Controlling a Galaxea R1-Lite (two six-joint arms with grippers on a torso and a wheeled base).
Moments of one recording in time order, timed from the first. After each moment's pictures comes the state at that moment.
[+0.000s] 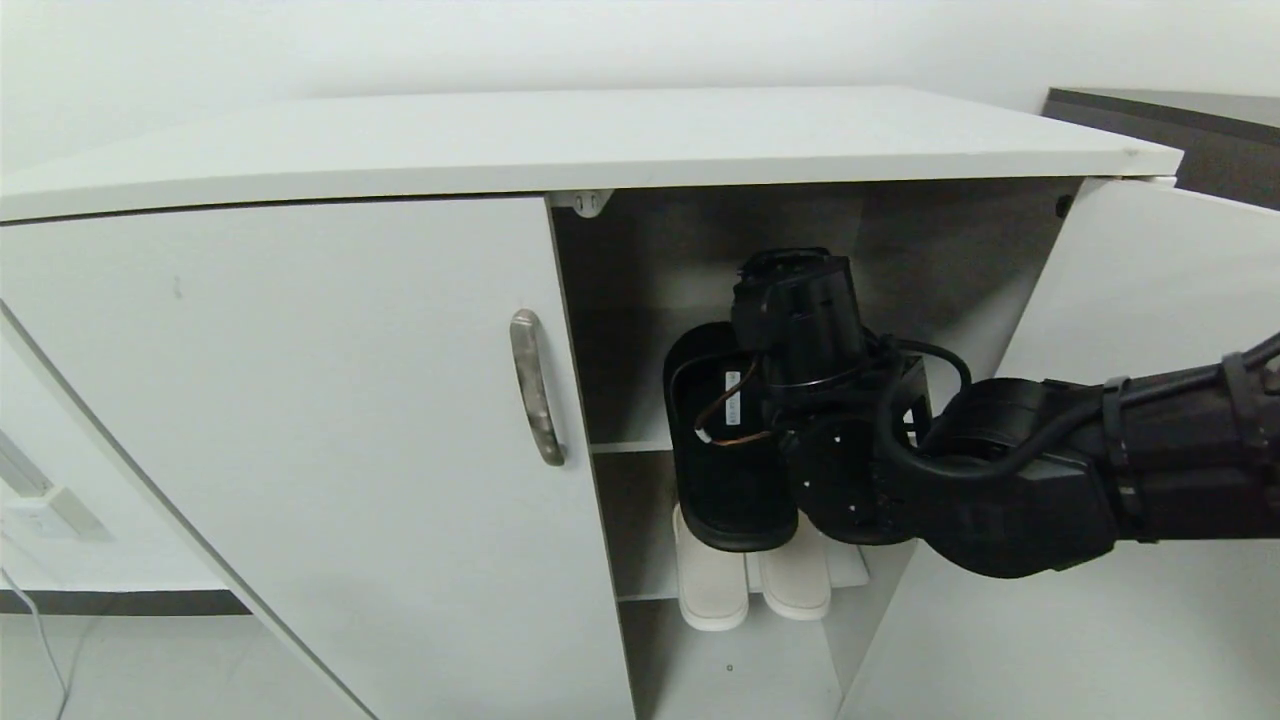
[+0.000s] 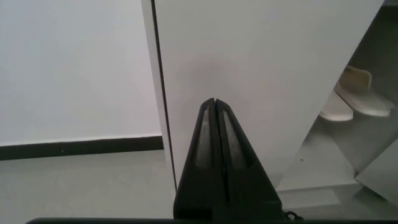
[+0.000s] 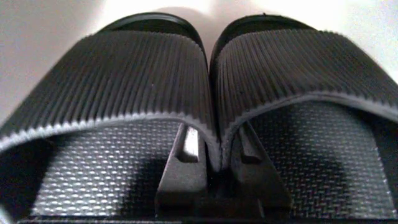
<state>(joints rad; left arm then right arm) 0.00 0.00 0.00 0.00 0.00 -0.01 0.89 1.96 -1.41 -0.26 -0.85 0.24</state>
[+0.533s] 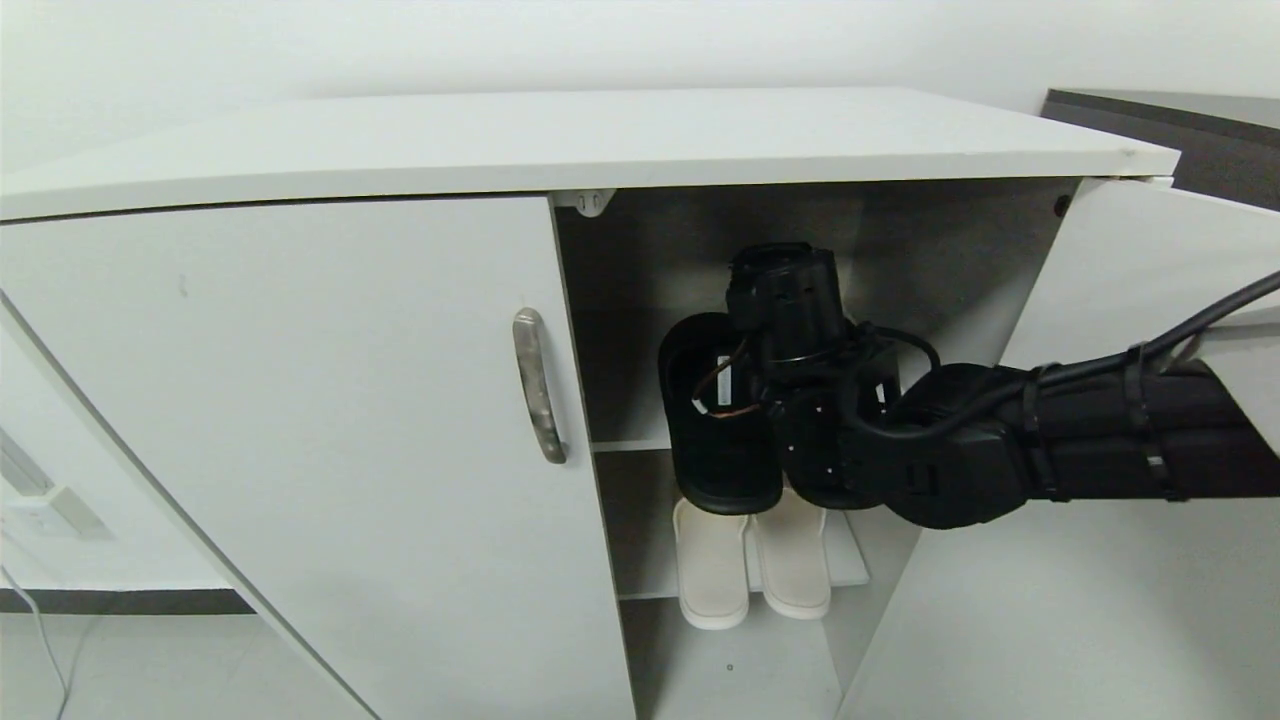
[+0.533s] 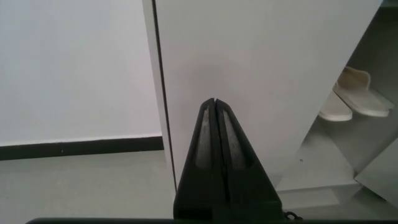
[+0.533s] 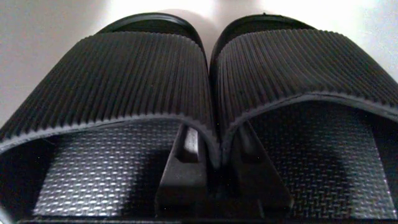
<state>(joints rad) 0.00 0.00 0.00 0.00 0.00 -0.01 0.81 2.05 -1.52 -0.27 -0.77 0.20</state>
